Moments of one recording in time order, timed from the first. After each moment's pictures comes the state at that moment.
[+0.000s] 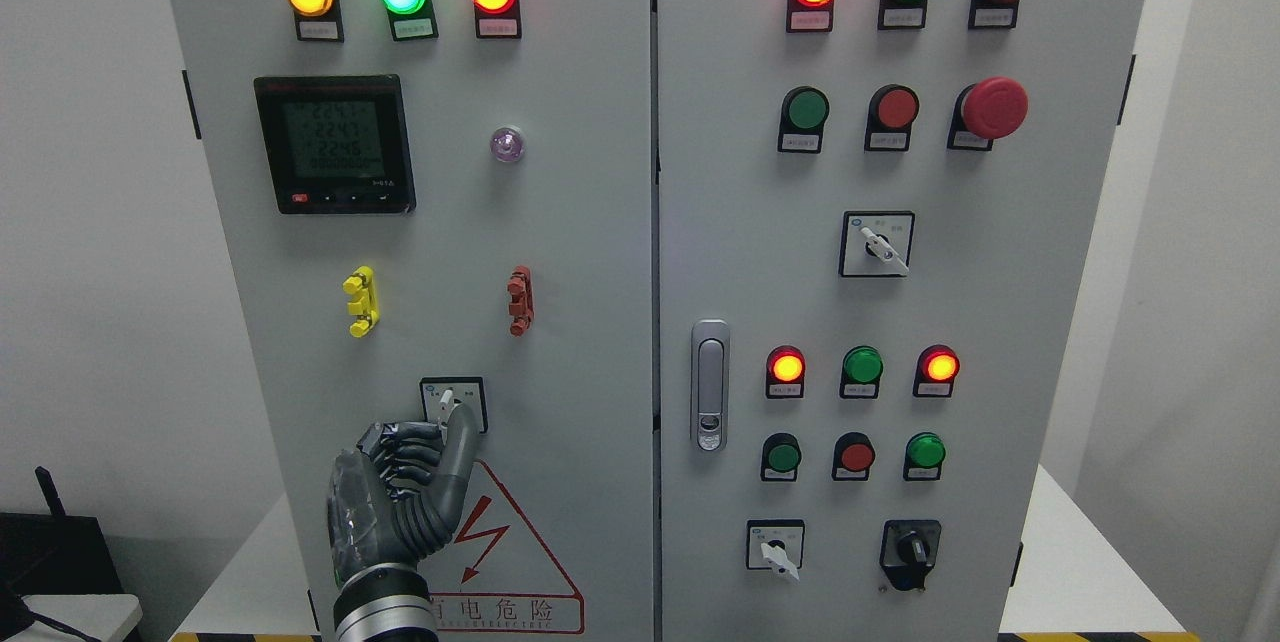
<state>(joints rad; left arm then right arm) -0.45 -0.10 -0.14 -1.87 -0.21 0.59 0.50 0.08 0.12 0.06 -0.14 0.00 0.09 -0.04</state>
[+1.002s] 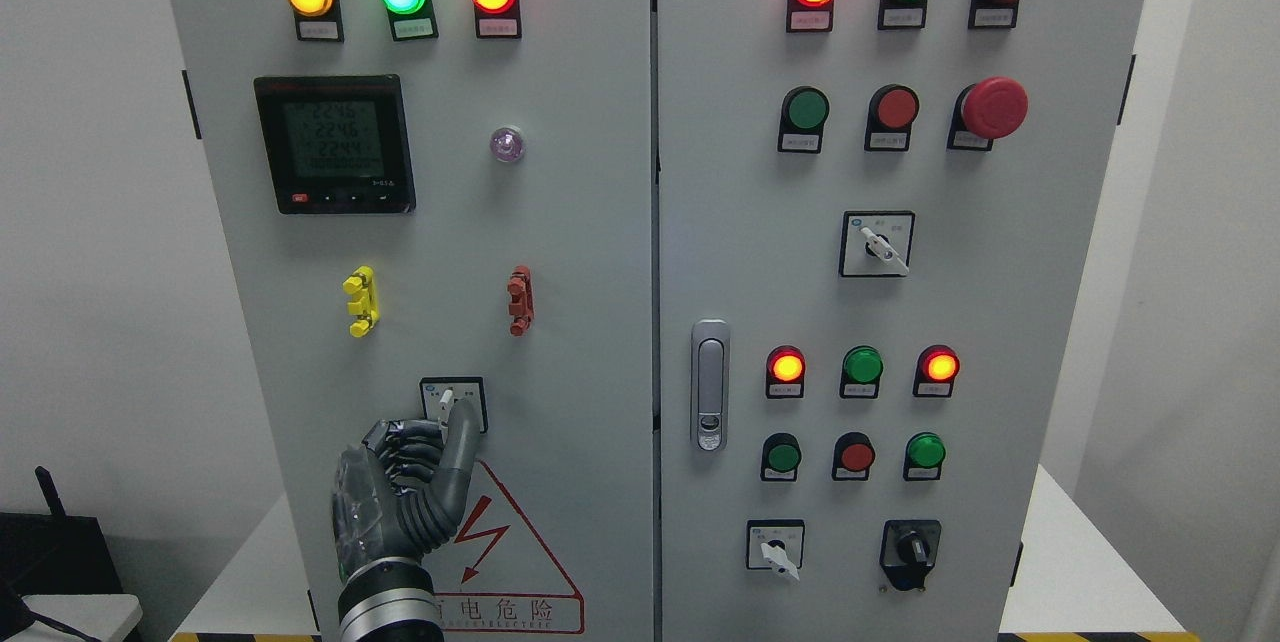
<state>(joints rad) -0.47 -0.10 -0.15 -1.87 -0.21 0.64 0.50 0.08 0.12 0.06 -0.14 0.00 0.09 -0.04</state>
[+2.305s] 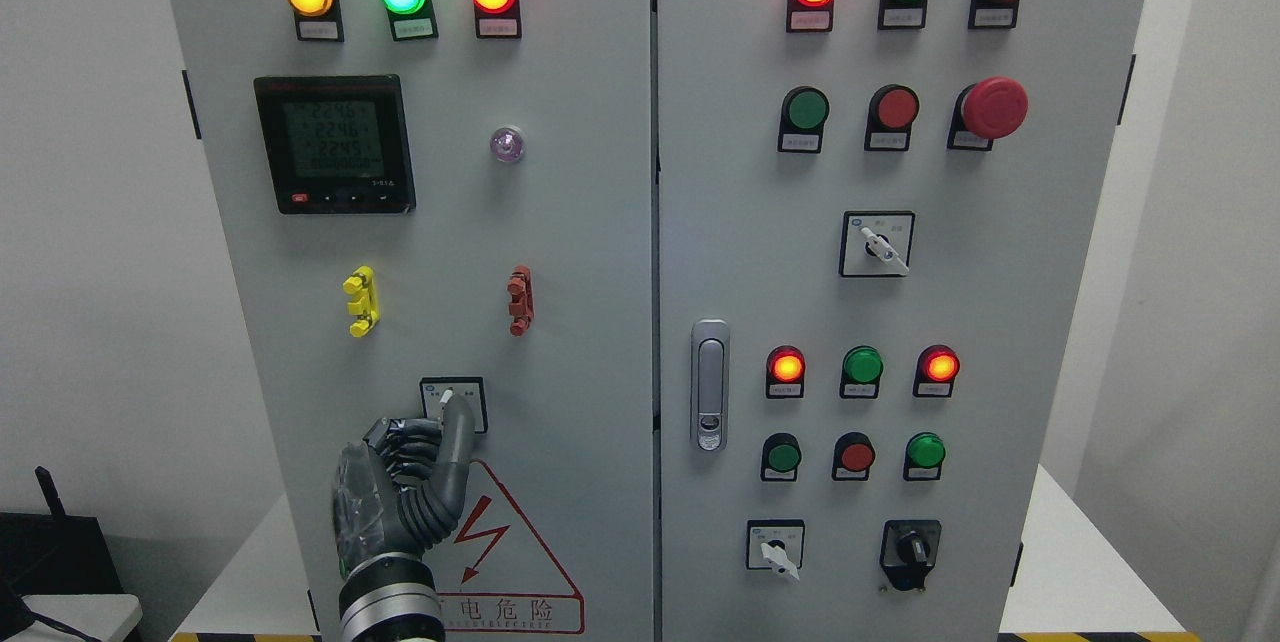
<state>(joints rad) -0.48 -0.10 -0.15 -1.87 -0.21 0.66 0.50 0.08 0.12 0.06 -0.14 0.00 0.09 -0.04</state>
